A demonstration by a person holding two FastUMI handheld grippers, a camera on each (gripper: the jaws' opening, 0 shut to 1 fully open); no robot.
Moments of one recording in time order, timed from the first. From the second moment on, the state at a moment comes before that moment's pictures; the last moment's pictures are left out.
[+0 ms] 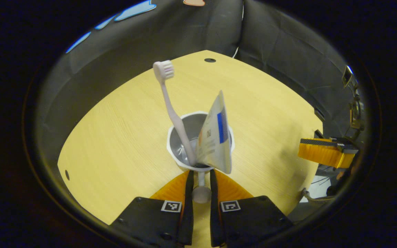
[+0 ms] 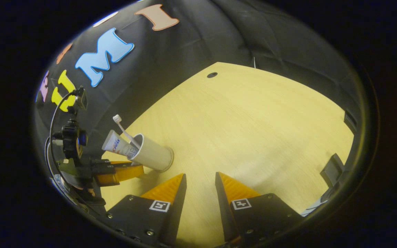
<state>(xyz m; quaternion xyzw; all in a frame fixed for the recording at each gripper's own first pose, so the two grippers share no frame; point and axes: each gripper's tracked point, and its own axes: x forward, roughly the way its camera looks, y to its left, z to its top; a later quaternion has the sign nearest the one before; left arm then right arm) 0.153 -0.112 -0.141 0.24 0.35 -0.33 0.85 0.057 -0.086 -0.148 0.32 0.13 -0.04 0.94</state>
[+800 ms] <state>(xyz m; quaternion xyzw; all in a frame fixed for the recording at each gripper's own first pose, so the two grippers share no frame) 0.118 -0.070 -0.043 0.22 0.19 -0.27 0.92 0.052 -0.044 -0.054 0.20 0.07 0.04 0.98</state>
